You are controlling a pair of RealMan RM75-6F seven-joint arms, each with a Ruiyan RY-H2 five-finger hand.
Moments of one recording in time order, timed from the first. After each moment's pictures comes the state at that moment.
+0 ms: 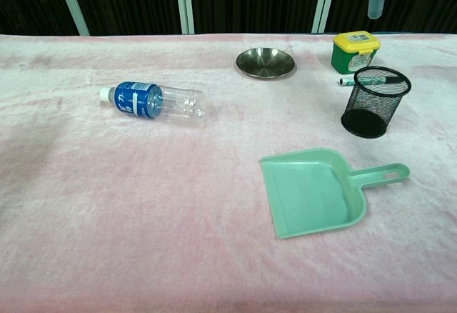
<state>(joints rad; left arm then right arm) -0.10 -1.13 -0.08 -1.67 1.40 1.47 0.12 0.60 -1.12 0.52 -1.58 -1.37 0.75 0.34</state>
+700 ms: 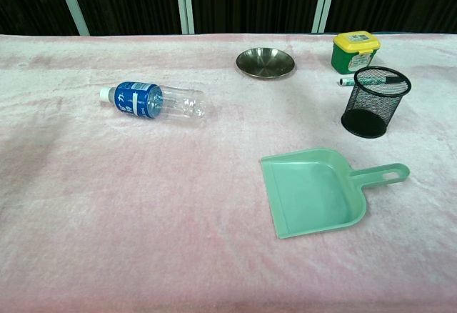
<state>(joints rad) -0.10 -1.13 -0.08 -1.67 1.40 1.47 0.12 0.56 -1.12 0.73 -1.82 -1.02 0.70 0.64</state>
